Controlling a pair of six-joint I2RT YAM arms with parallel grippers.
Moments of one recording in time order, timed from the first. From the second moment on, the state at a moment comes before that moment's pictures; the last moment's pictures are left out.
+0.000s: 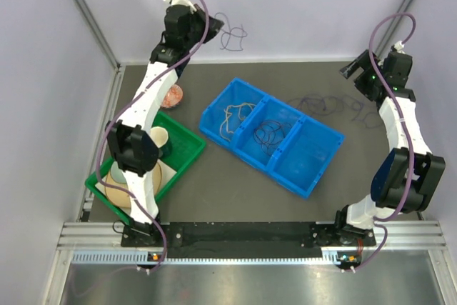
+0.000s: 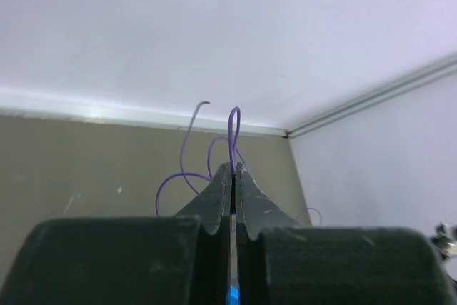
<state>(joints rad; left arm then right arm) -0.30 2.00 2.08 -0.21 0.11 -0.77 -0.24 1.53 1.31 -0.28 -0.25 0.57</state>
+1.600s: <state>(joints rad) -0.84 2.07 1.85 -0.33 0.40 -0.53 -0.38 1.37 1.30 -0.28 -0.21 0.60</state>
